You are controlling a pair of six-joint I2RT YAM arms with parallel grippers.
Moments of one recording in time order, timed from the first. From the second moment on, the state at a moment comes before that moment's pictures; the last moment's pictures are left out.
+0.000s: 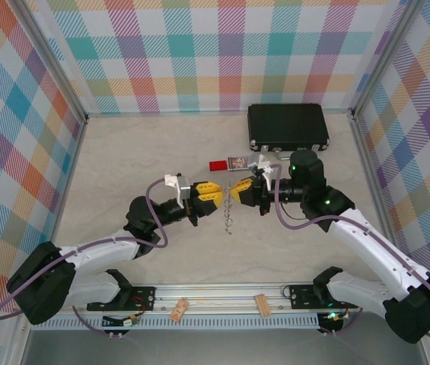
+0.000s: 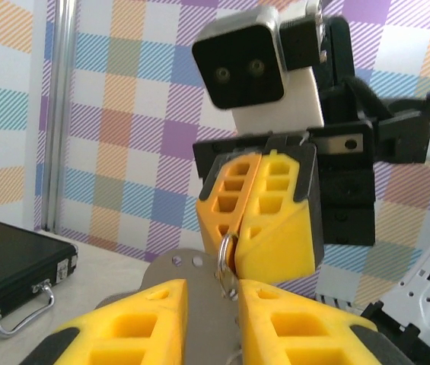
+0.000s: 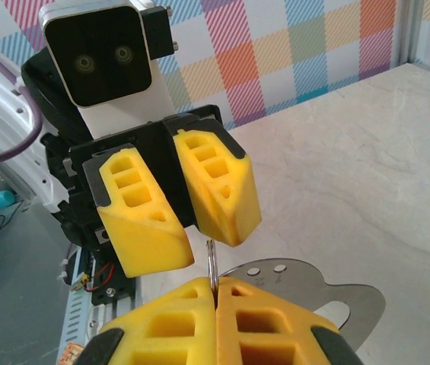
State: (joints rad) left arm -0.73 1.17 0.43 1.05 0.51 -0.31; right arm 0.58 1.04 0.94 -0.28 -0.82 -0.04
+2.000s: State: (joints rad) left arm -0.73 1.17 0.53 0.48 0.70 0.03; right arm 0.79 1.29 1.24 -0.93 -0.41 -0.68
